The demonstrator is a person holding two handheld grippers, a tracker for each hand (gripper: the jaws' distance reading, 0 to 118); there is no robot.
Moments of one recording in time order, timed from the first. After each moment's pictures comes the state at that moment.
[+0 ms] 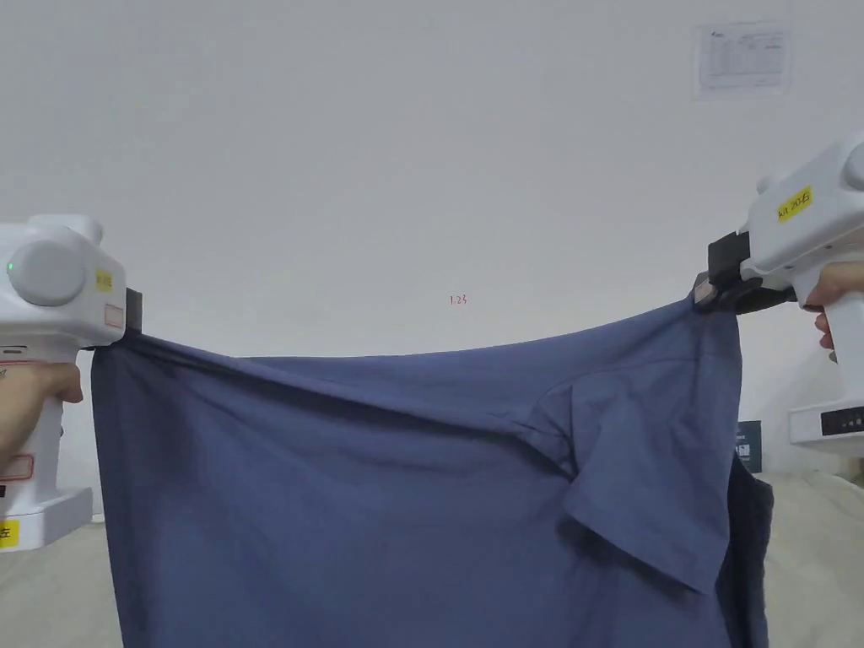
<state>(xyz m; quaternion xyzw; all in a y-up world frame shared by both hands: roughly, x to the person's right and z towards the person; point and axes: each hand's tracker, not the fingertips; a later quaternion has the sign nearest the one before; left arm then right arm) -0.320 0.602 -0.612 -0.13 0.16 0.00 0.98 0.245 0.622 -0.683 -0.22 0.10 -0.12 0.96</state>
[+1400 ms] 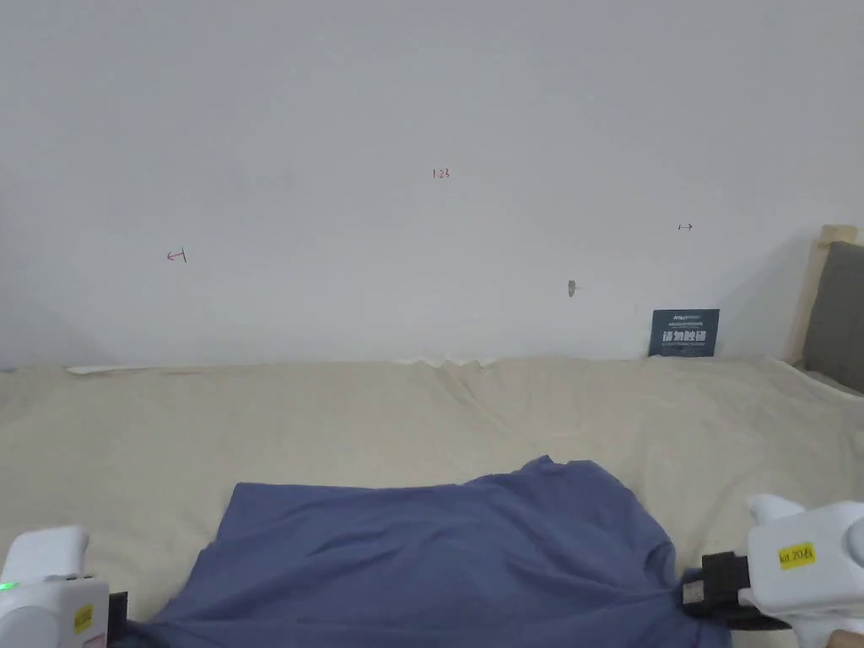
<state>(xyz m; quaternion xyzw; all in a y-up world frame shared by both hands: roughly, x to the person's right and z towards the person) -0.312 0.264 -0.467 -0.35 0.14 0.05 0.93 0.263 0.273 -0.536 -0.45 0.09 -0.17 0.87</state>
